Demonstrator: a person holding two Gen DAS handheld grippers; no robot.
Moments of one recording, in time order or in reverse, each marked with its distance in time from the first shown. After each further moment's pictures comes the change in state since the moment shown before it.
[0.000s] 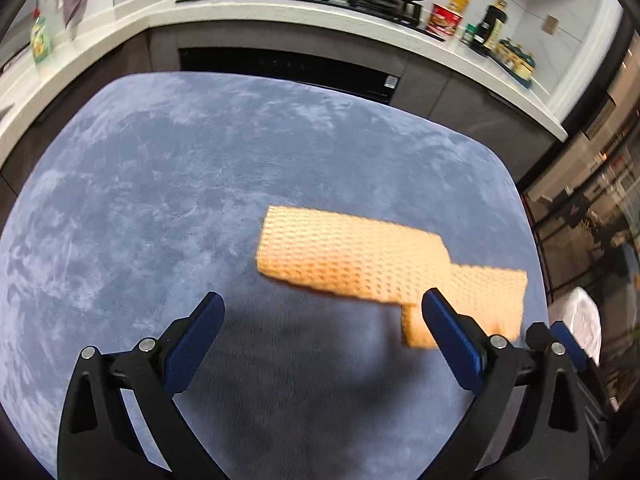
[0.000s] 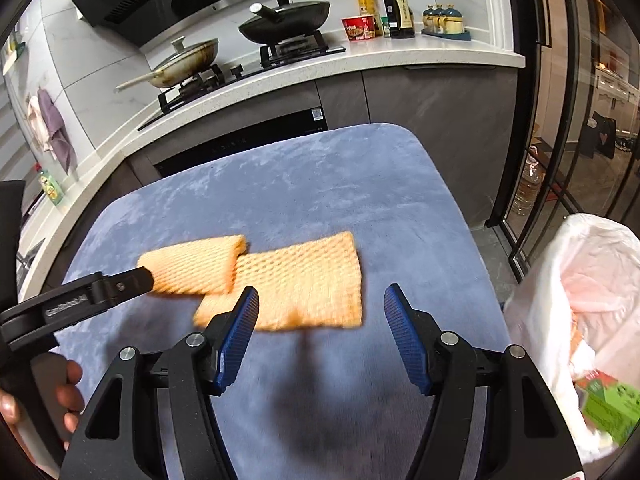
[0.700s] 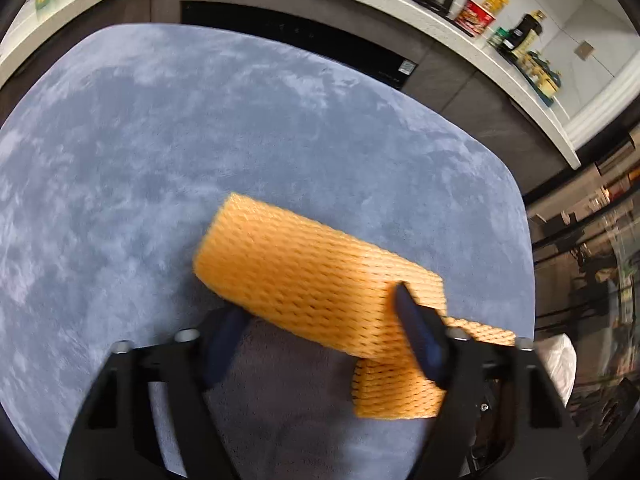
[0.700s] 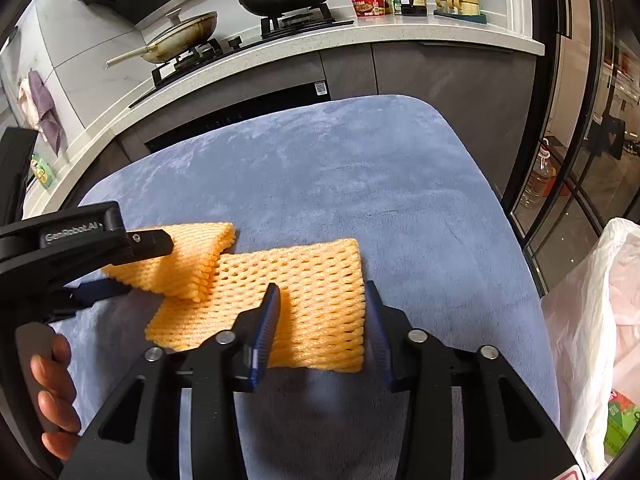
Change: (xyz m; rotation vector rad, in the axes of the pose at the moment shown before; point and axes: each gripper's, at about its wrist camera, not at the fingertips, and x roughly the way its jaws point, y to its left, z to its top) left arm 0.050 -0.016 0.020 -0.125 0.097 -0.048; right arm 0.051 0.004 -0.001 -0.028 0.066 -0.006
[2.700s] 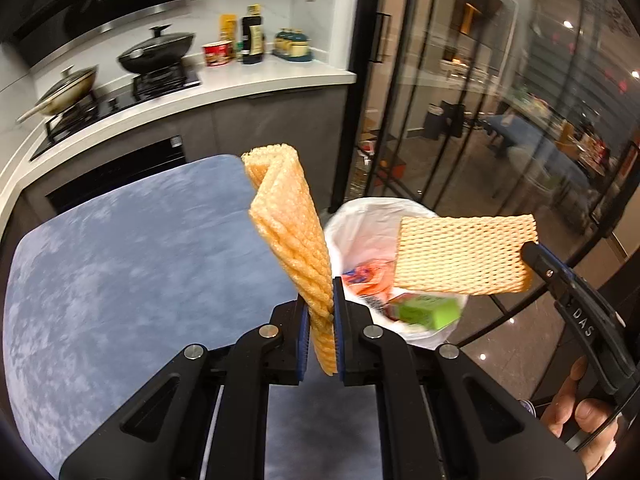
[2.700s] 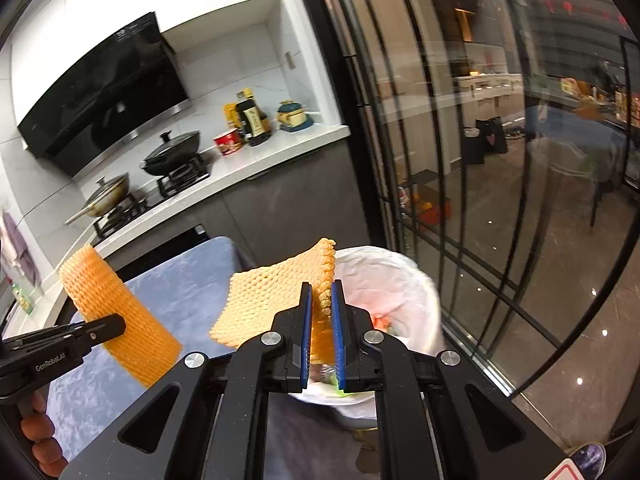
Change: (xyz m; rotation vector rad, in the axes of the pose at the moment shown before) left arm -0.178 -0.214 -0.198 0.713 -0.168 -0.217; right arm -0.298 -0.197 -0.097 0.313 -0.389 -0.233
